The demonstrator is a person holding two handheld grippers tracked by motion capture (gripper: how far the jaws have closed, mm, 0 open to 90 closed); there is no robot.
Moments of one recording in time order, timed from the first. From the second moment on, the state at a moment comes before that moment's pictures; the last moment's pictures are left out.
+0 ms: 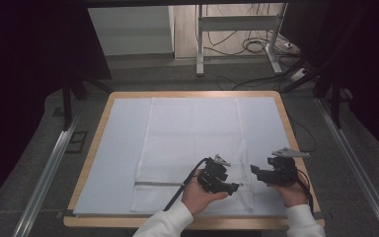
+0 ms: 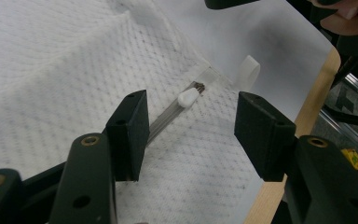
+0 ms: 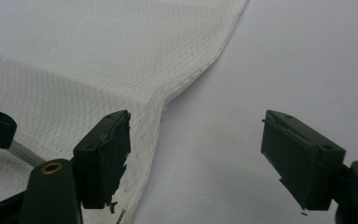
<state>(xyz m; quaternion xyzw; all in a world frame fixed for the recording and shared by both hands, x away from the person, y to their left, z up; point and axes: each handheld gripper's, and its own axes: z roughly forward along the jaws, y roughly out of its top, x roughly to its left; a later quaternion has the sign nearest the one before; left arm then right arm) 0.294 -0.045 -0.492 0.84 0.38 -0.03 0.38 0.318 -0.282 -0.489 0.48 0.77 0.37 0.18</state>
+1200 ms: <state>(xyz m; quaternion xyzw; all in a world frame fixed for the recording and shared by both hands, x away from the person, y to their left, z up) 0.308 -0.066 -0.510 0.84 0.39 -0.08 0.37 0.318 -0.282 -0.490 0.49 0.77 0.37 0.18</state>
